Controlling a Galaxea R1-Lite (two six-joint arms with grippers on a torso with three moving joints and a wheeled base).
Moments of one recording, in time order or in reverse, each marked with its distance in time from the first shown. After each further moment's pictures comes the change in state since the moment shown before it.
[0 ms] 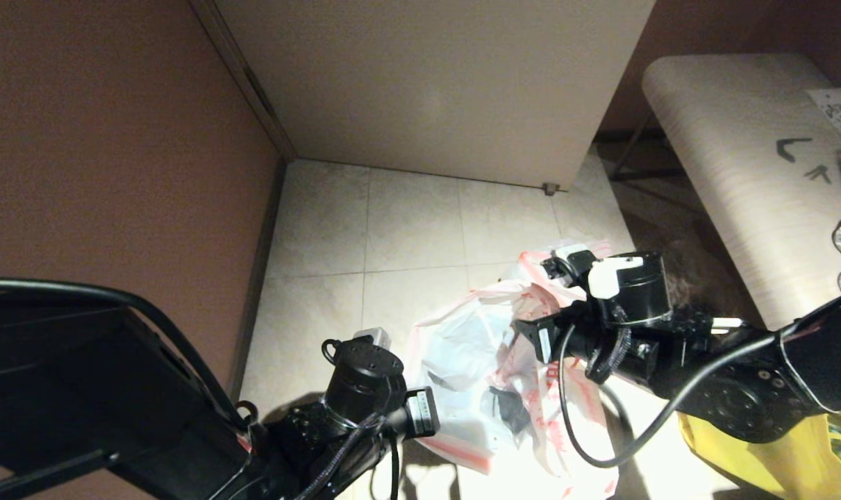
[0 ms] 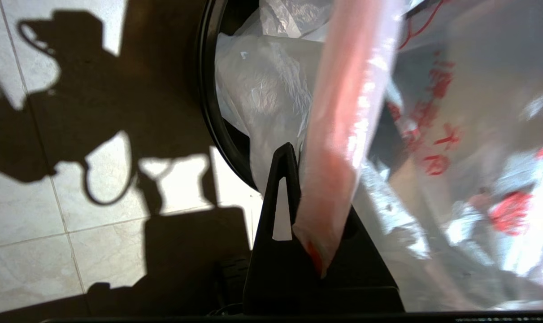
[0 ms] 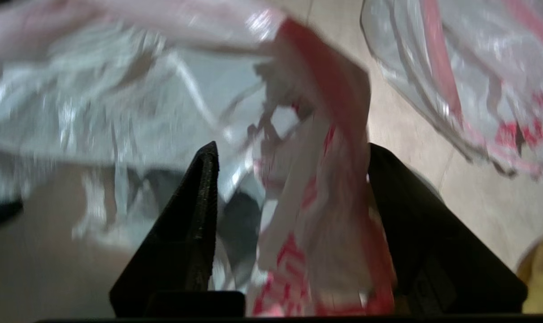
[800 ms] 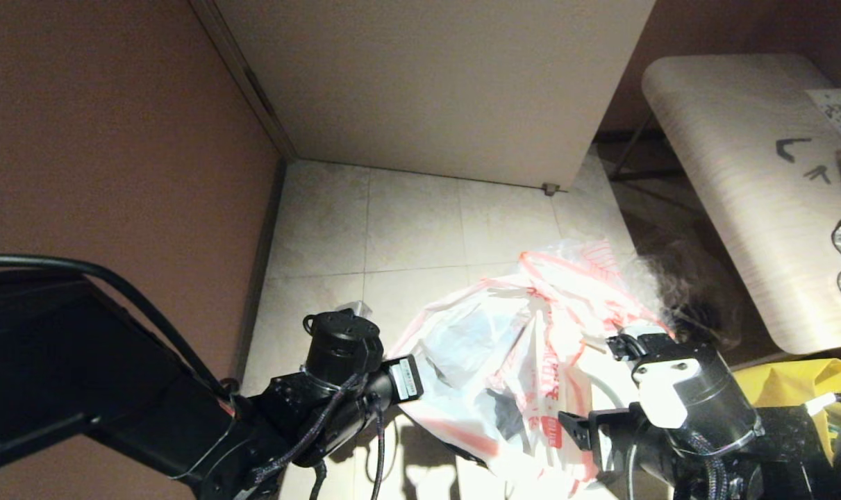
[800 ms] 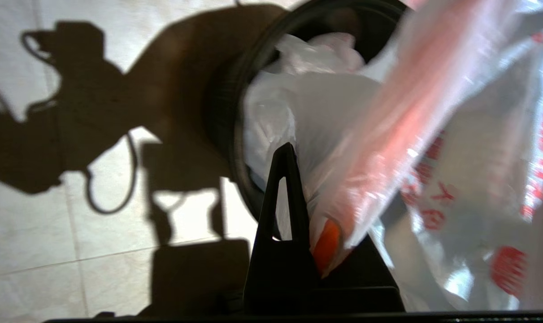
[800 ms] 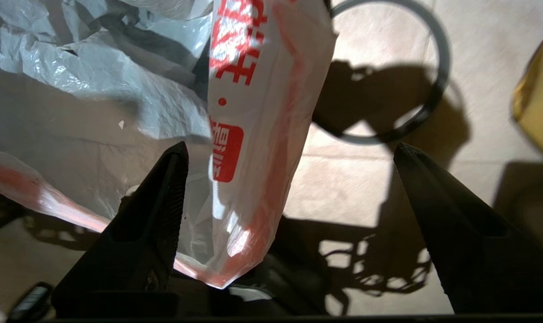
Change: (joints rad) left arm 0.099 -0.026 -0.045 0.009 -0.021 0.030; right arm 0.169 -0.227 0.290 0.250 -0.199 0.432
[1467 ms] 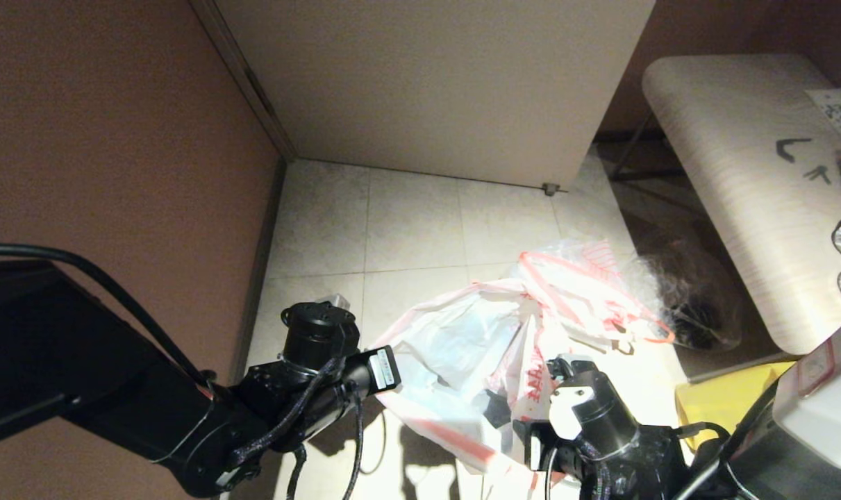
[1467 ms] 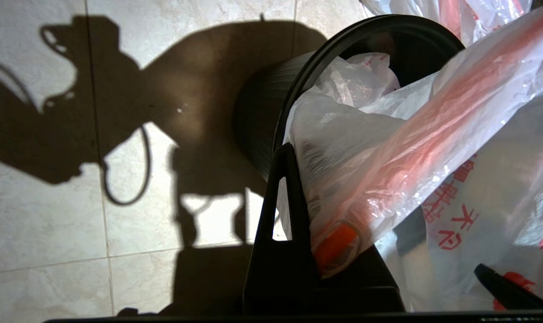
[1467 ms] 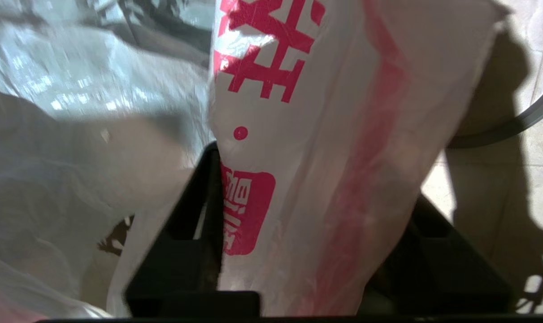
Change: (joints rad) left arm 0.081 -0.022 0.008 0.031 -0.017 0.025; right arm 0.005 0.364 -0.003 -0.388 0.093 0.087
